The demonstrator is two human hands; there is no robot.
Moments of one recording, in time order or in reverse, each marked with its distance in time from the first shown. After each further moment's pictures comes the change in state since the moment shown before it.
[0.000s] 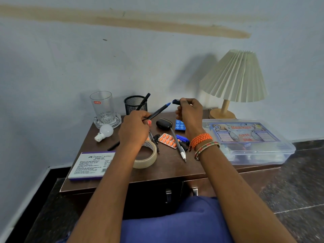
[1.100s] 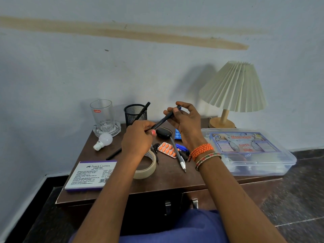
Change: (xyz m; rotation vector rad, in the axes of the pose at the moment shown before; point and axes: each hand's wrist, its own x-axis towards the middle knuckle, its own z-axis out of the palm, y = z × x) left_hand -0.005 0.008 0.001 -0.113 -0.060 0.014; right_hand -0.010 -0.008 0.003 0.310 -0.212 -0.013
